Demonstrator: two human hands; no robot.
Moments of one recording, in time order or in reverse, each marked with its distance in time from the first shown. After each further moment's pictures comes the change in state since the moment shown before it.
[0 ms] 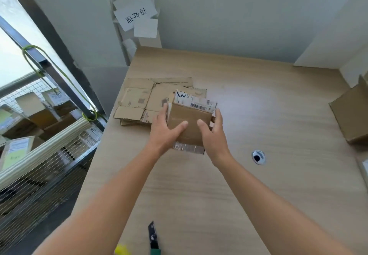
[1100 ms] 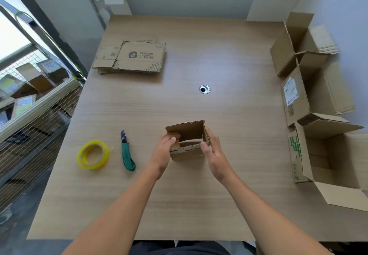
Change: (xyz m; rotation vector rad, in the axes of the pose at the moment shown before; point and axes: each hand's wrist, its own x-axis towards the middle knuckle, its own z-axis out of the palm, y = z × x) left_hand -0.348 -0.019 0.172 -0.273 -0.091 -0.217; right_hand -0.324 0.110 -0.225 -0.055 -0.196 -0.010
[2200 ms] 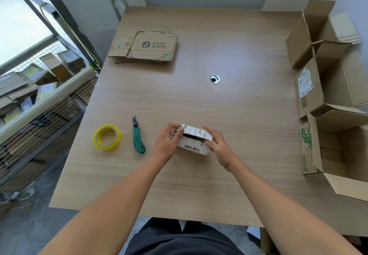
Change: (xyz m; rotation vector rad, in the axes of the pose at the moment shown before) left_hand -0.017 -0.022 -0.018 0.351 0.081 0.246; right_hand -0.005 0.016 0.001 -0.022 -0.168 0.126
